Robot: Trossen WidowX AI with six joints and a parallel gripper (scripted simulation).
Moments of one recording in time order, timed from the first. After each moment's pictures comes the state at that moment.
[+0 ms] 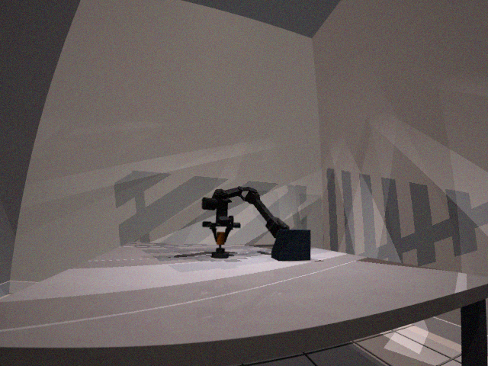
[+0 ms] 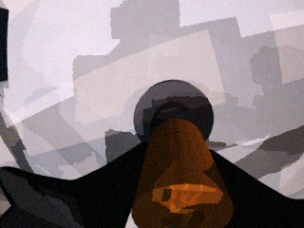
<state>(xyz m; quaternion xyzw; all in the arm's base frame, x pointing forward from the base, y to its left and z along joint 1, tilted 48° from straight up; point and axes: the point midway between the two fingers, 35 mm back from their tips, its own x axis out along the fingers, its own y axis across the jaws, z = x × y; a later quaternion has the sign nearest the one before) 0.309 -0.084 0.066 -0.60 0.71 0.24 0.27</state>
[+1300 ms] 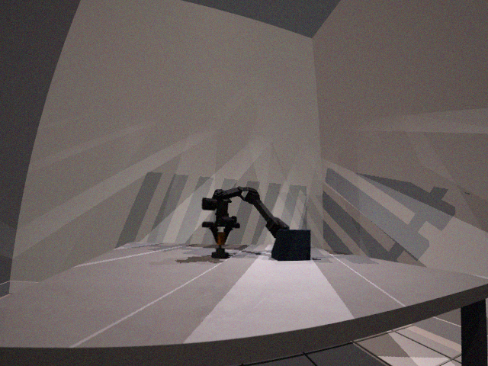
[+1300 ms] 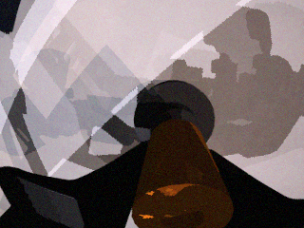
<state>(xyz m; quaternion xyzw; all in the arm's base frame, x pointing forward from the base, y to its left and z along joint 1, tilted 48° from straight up) 0.309 -0.085 0.065 -0.63 0.67 0.34 0.18</state>
